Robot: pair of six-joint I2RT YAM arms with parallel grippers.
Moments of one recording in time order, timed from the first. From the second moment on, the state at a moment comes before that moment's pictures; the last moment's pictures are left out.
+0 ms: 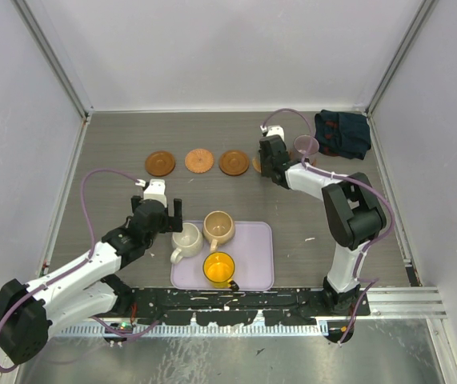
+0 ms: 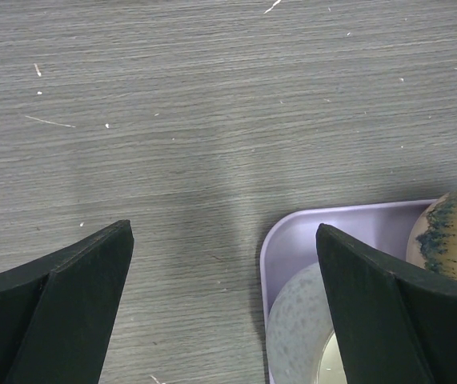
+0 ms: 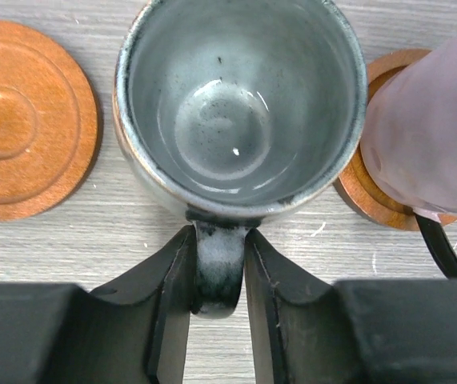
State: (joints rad) left arm -0.65 0.93 0.44 -0.12 -0.42 -0.36; right arm 0.44 1.85 1.15 -0.04 0.34 0.19
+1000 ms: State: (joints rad) left arm -0.65 0.93 0.43 -0.12 -0.42 -0.36; right arm 0.44 1.81 1.16 -0.03 0.37 0.20
